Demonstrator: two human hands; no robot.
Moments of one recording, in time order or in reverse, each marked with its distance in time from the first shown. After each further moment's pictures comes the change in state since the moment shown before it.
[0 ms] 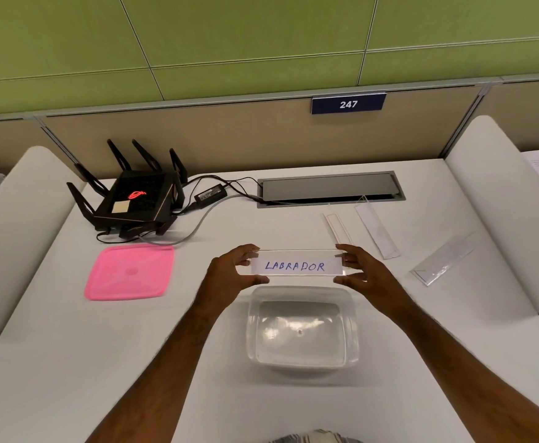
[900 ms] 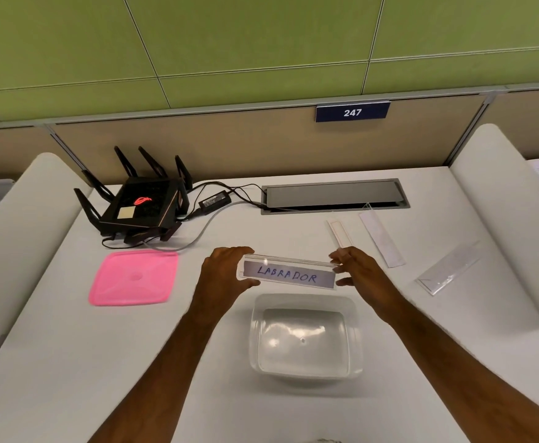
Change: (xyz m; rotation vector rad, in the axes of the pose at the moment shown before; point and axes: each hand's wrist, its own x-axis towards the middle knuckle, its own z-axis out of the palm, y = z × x) left_hand 0.004 -0.002 -0.013 0.443 0.163 0.271; right_hand 0.017 -0.045 0.015 0.261 0.057 0.213
